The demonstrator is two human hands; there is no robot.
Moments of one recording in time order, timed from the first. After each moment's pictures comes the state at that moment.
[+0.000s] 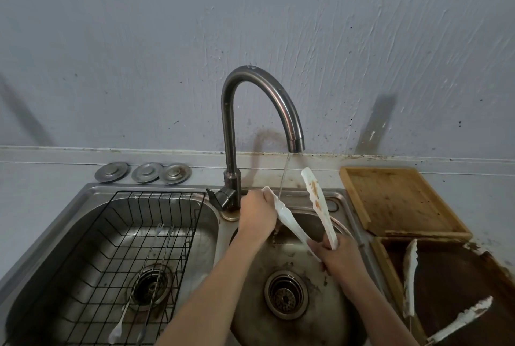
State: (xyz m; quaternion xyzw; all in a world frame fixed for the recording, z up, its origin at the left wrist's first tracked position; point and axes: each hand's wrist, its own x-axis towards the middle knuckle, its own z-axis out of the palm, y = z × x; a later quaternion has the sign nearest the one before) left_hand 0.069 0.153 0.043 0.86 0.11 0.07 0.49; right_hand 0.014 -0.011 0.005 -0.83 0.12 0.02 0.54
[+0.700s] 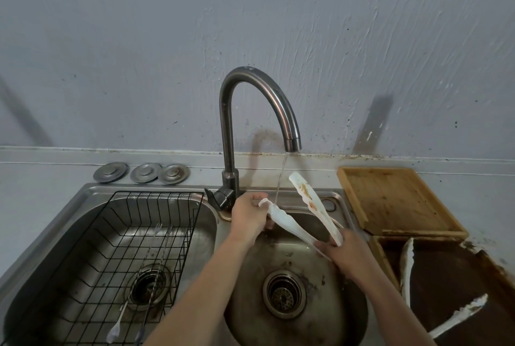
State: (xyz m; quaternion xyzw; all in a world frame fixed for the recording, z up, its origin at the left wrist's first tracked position) left_hand 0.067 0.162 0.034 0.71 0.17 -0.02 0.69; right_hand 0.018 -0.028 0.024 -0.91 0.09 0.06 0.41
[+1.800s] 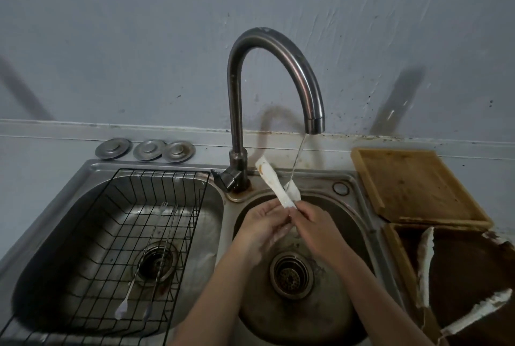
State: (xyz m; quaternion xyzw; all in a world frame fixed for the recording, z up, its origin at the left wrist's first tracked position) left_hand 0.038 0.167 -0.002 0.46 0.10 -0.19 0.86; right_hand 0.038 0.037 0.013 -0.87 -0.05 0.06 0.49
